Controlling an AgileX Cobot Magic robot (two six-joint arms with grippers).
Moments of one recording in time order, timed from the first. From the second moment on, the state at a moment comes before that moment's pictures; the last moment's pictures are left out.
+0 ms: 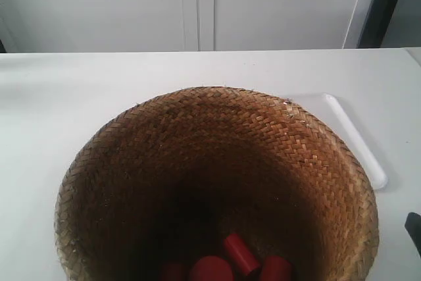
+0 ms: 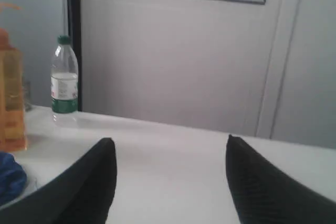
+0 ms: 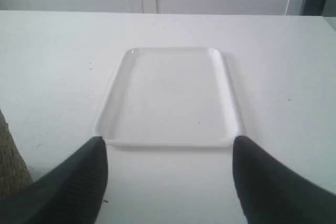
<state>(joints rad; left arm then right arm) 0.00 0.00 0.03 -0.69 -0.12 0.54 0.07 0.00 -0.01 0.32 0.36 -0.29</state>
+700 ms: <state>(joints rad) 0.00 0.13 -0.11 1.36 -0.22 -1.76 0.07 0.00 -0.01 0.79 0.09 -0.04</state>
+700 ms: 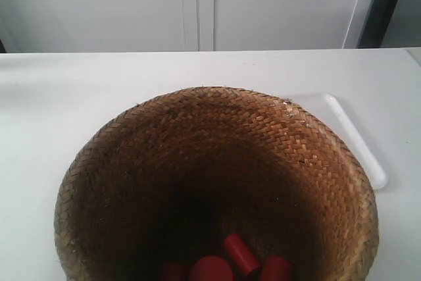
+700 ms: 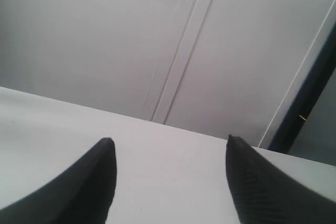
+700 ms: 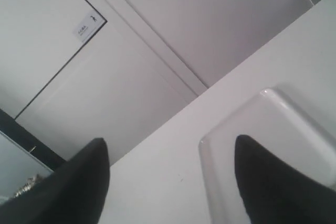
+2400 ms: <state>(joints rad) 0.00 0.73 -0.54 1.56 -0.28 -1.77 0.07 0.00 -0.01 0.79 0.16 -0.02</state>
